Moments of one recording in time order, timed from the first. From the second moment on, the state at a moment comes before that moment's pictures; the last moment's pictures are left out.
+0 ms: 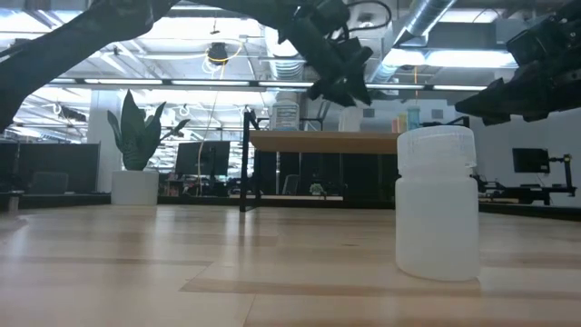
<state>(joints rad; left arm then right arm) 0.38 2.29 2.36 -0.75 -0.01 0.00 0.13 0.17 0.03 -0.02 0.18 -0.04</state>
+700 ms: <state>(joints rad) 0.14 2.21 2.36 -0.88 0.14 -0.03 0.13 0.17 0.03 -0.02 0.18 -0.05</state>
